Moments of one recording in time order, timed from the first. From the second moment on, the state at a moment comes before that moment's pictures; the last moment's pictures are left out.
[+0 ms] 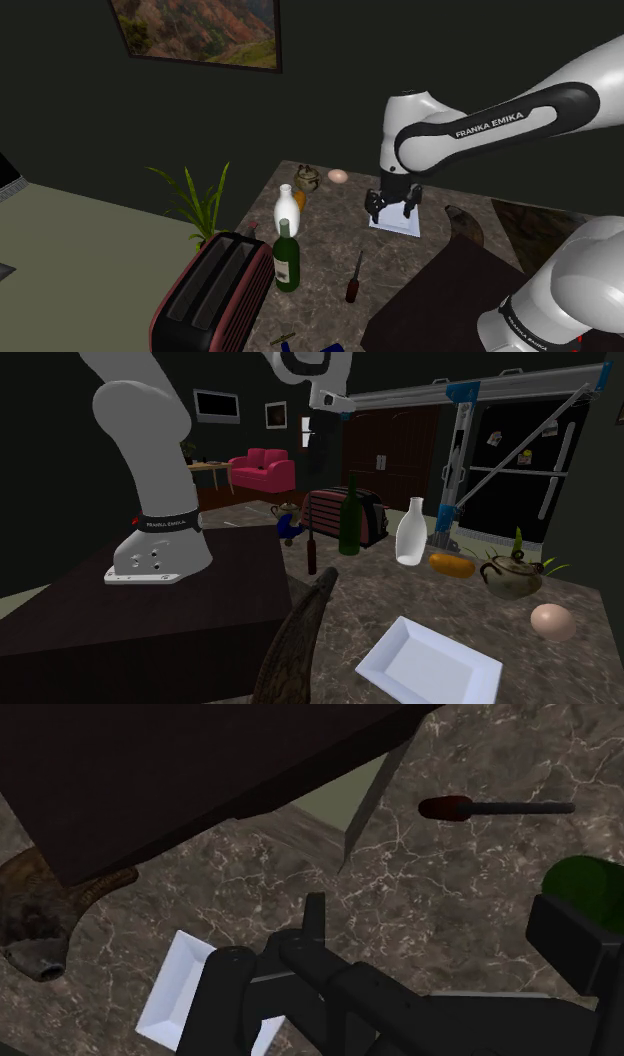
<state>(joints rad) -0.02 -0.35 0.23 -2.61 0.15 2.12 0.56</state>
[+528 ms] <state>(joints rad) -0.01 -0.05 0.29 -2.60 0.20 2.35 0.73</state>
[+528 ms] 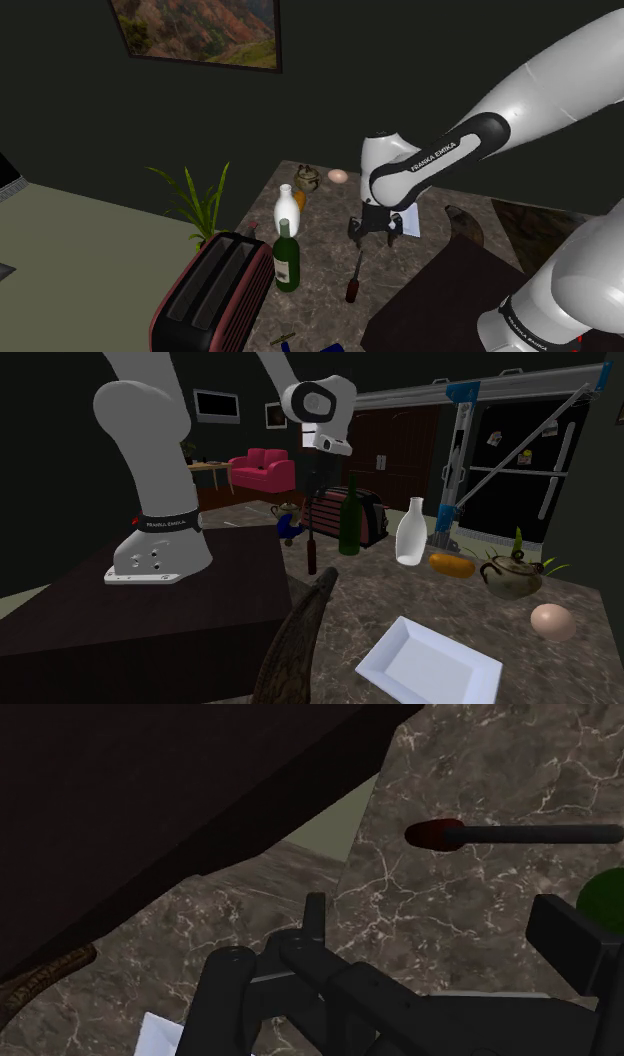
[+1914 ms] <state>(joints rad) 0.06 0.47 0.27 -2.44 0.19 2.65 0.91</state>
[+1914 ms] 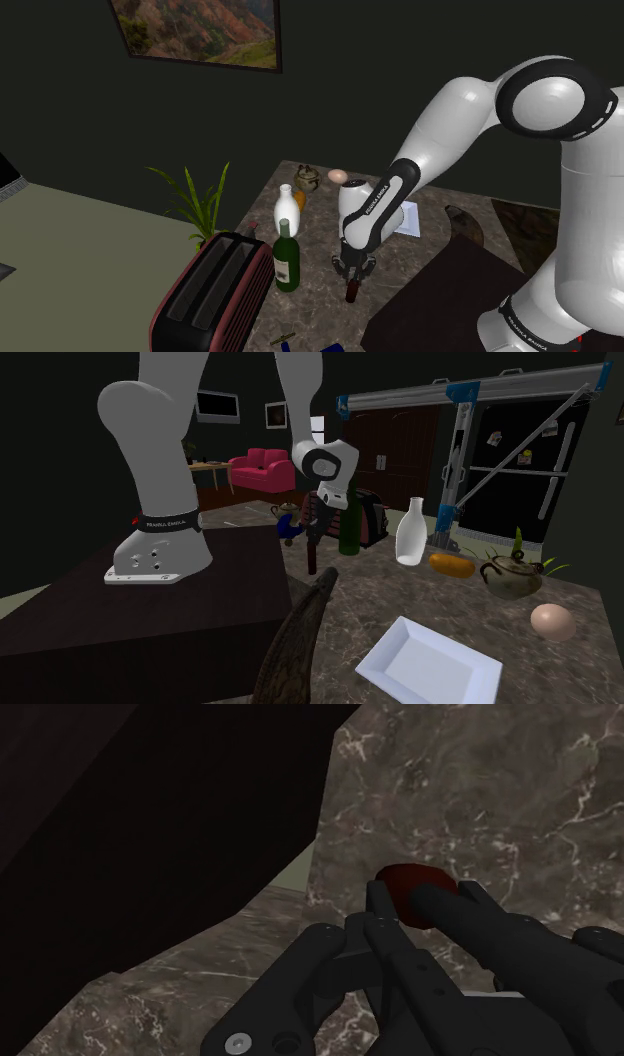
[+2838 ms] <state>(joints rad) 0.05 0.38 0.29 -2.47 0.20 2.58 0.91</state>
